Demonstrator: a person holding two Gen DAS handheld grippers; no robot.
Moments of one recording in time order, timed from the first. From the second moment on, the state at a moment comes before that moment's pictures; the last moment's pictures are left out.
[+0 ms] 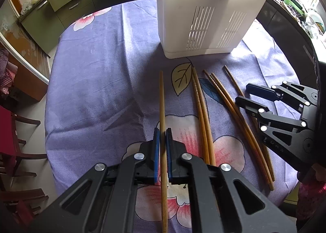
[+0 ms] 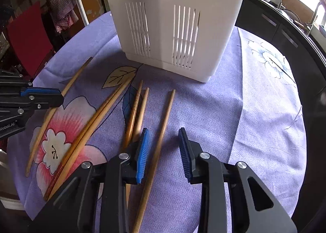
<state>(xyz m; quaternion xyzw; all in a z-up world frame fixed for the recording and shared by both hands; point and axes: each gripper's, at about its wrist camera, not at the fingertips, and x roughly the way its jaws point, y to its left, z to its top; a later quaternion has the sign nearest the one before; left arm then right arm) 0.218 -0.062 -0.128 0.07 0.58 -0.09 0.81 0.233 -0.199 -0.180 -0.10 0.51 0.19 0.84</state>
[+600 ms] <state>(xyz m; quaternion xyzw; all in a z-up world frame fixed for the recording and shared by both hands) 0.227 -0.057 -0.139 0.06 0.60 -0.09 0.79 0.225 -0.213 -0.152 -0.05 0.49 0.19 0.85</state>
